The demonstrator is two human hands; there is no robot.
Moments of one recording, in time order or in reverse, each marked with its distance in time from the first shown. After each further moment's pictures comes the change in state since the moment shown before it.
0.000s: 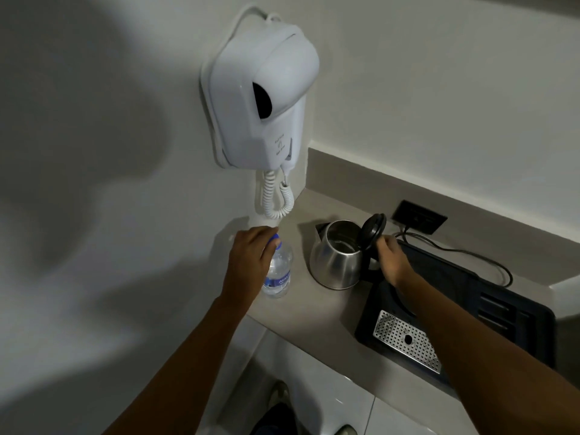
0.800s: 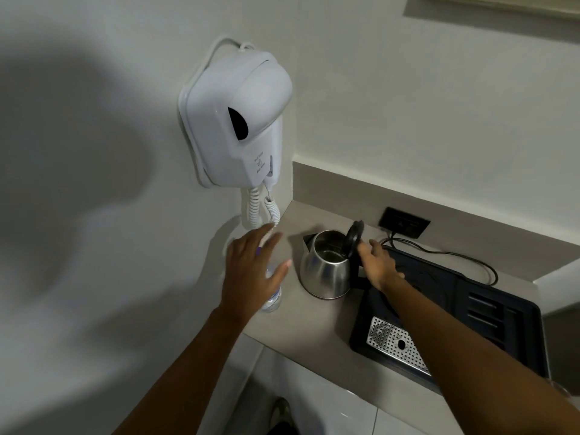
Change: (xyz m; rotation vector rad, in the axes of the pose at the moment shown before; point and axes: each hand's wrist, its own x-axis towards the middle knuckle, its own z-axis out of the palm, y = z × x) left_hand 0.010 0.013 0.003 0.095 -0.044 0.232; right_hand -0.001 -0.010 0.000 -0.295 0.017 0.042
